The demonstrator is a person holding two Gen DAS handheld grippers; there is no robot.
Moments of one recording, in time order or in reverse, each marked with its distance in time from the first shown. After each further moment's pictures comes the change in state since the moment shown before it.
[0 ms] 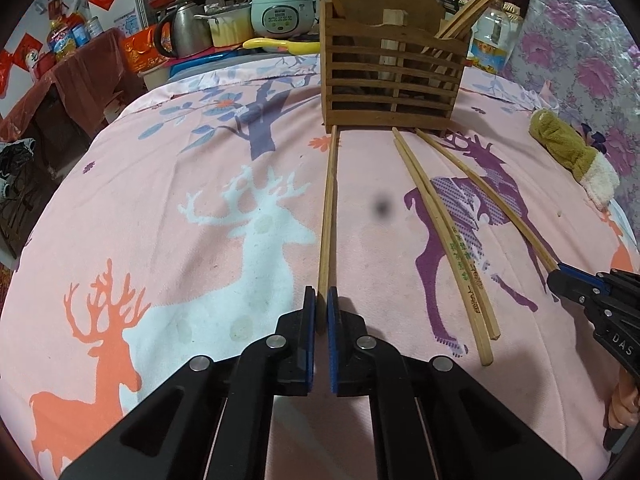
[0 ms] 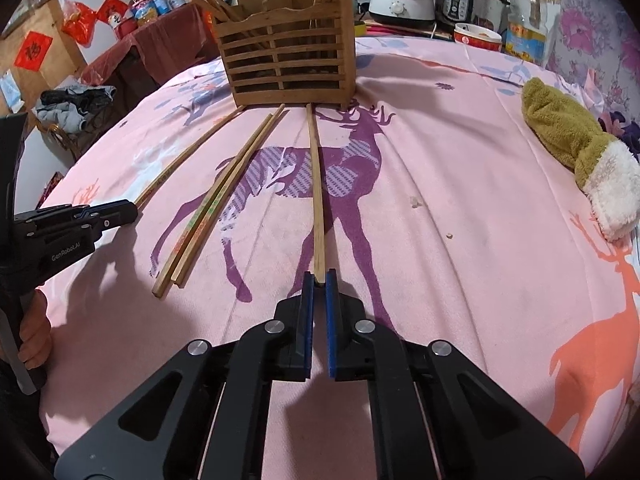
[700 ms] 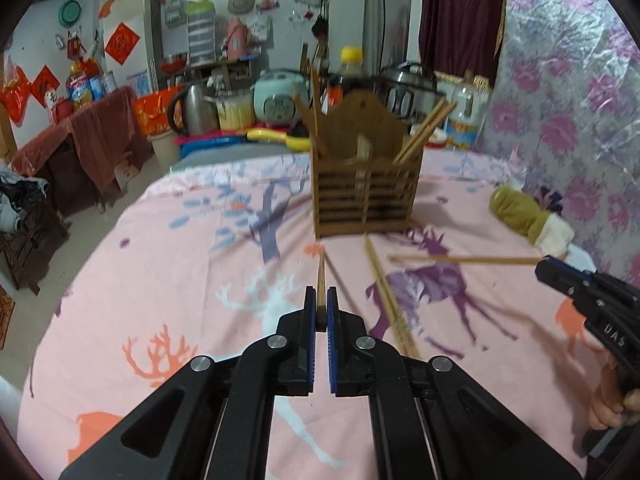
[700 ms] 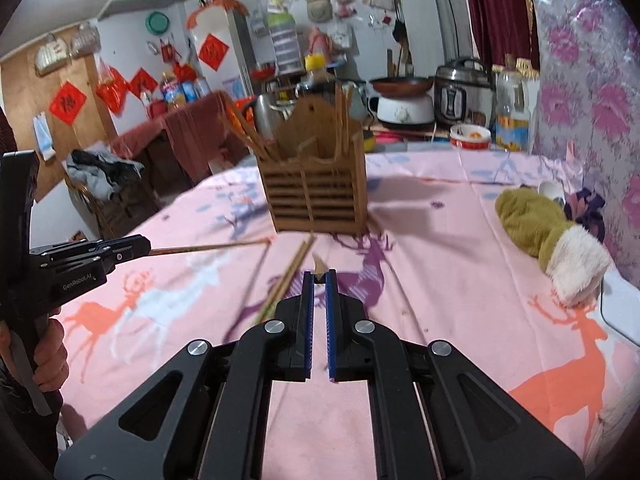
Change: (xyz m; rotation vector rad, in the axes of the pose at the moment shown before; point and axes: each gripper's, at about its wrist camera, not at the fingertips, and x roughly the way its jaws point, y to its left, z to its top) left arm -0.111 -0.012 0.019 0.013 -0.285 -0.012; right arm -0.096 0.009 0.017 -0.001 -0.372 0.072
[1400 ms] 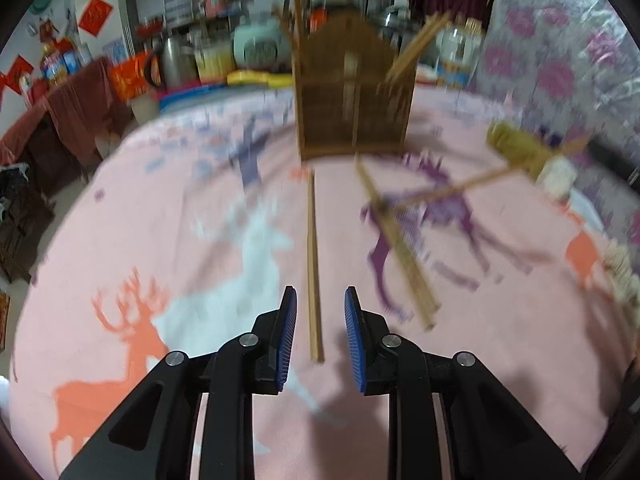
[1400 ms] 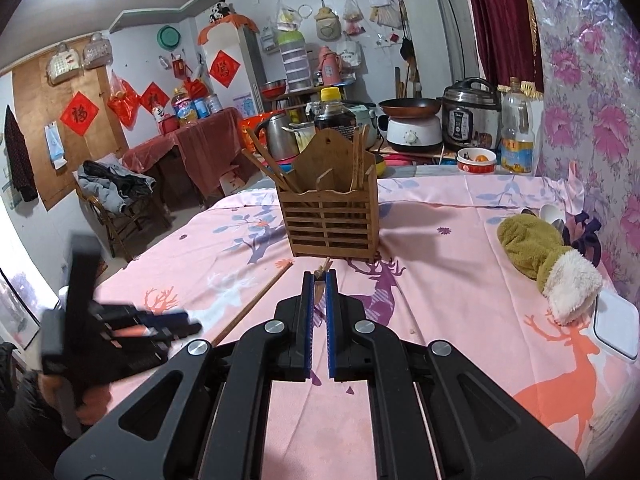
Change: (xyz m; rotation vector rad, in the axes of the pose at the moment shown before) left arm 0.048 0.003 -0.052 0.038 0.224 -0.050; right arm -0.025 0.009 0.013 -0.005 -0.055 0.029
